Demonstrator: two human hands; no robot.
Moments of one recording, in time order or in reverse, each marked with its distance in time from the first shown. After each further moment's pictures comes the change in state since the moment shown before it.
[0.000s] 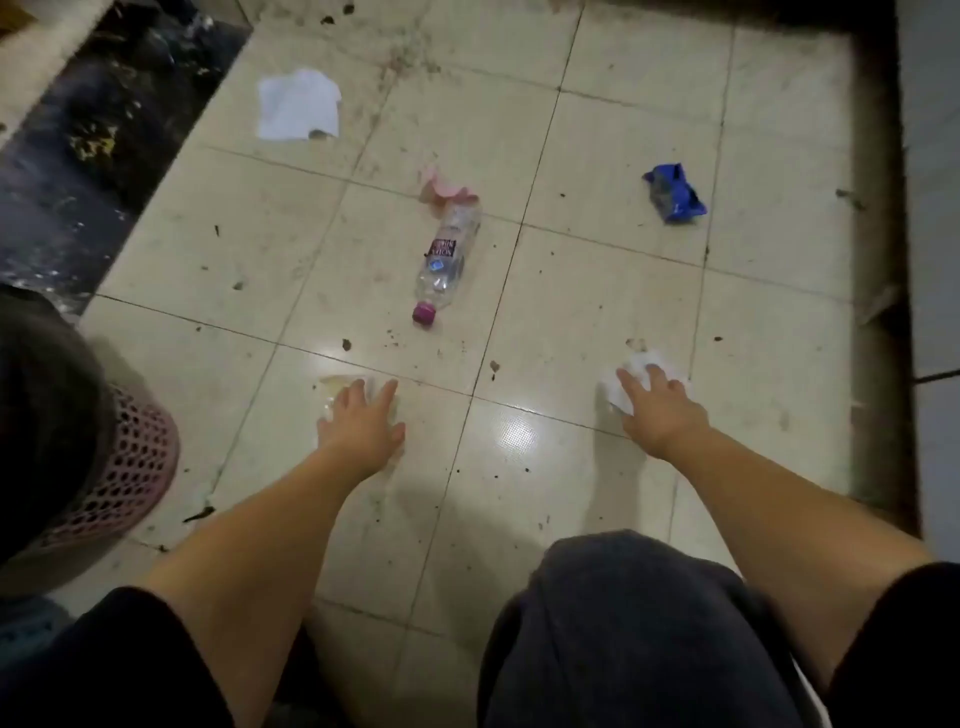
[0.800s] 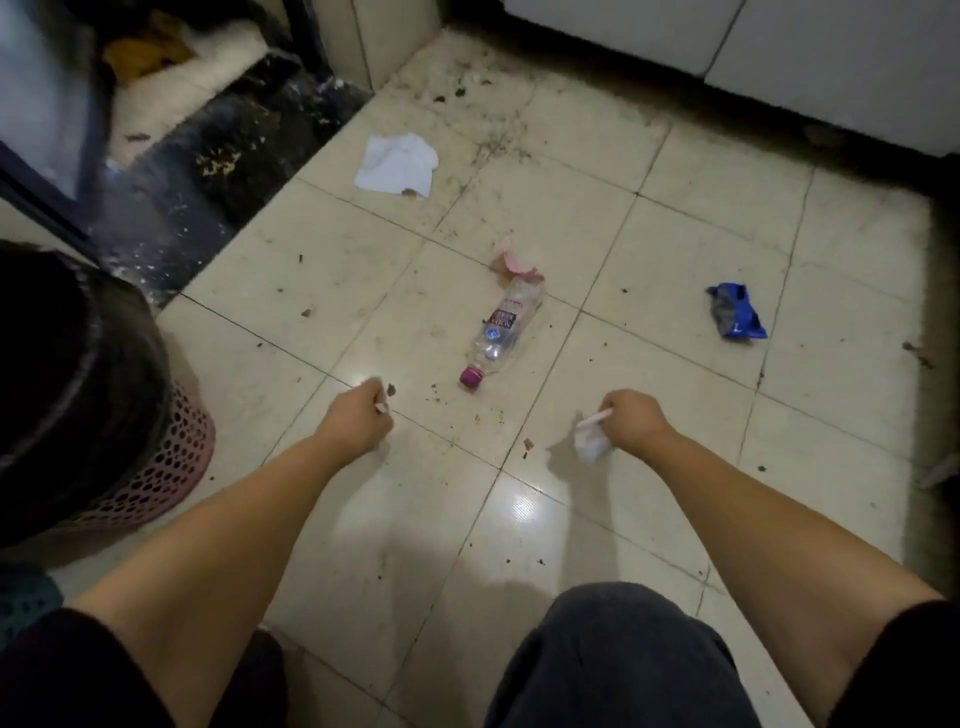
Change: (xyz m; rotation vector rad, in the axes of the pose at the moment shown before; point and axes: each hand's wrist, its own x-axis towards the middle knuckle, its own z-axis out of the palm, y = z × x) left_hand 0.023 -0.026 -0.065 -0.525 0.234 -0.065; right_hand 0.051 -0.099 -0.094 0.116 0.039 -0.145
